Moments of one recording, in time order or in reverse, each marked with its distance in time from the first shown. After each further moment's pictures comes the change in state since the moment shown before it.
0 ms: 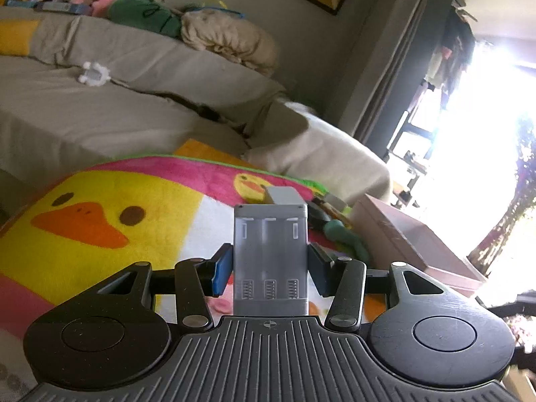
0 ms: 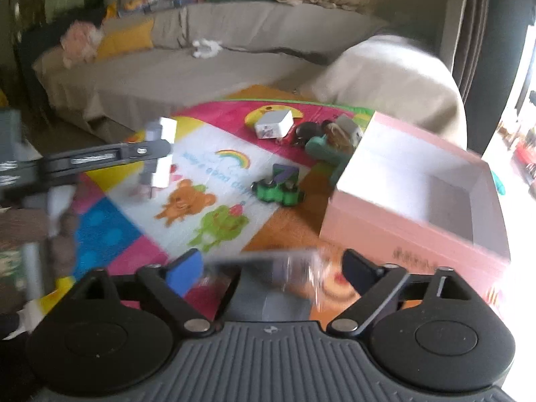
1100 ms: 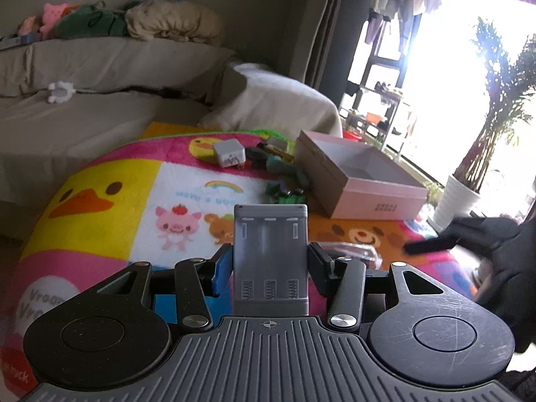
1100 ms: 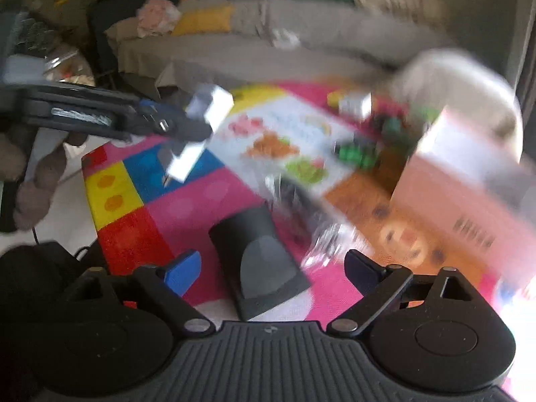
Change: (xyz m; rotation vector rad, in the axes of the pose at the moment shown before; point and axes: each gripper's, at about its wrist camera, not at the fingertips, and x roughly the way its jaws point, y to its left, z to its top) left arm -0.082 -0.066 -0.026 0.232 0.170 -0.006; right arm -0.018 0.038 -0.054 -0.251 -0.048 0.149
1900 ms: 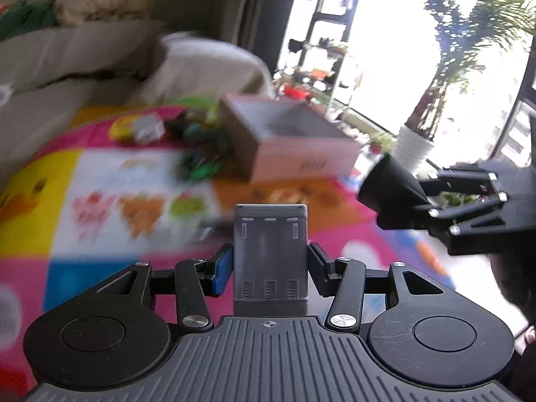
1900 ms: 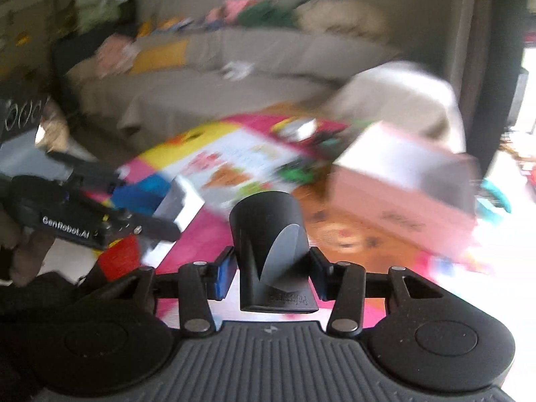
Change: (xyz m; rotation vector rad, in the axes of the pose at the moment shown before) left arm 0.017 -0.068 0.016 0.142 0.126 -0.178; right arm -0.079 -0.022 -0.015 0.190 -0.080 -0.152
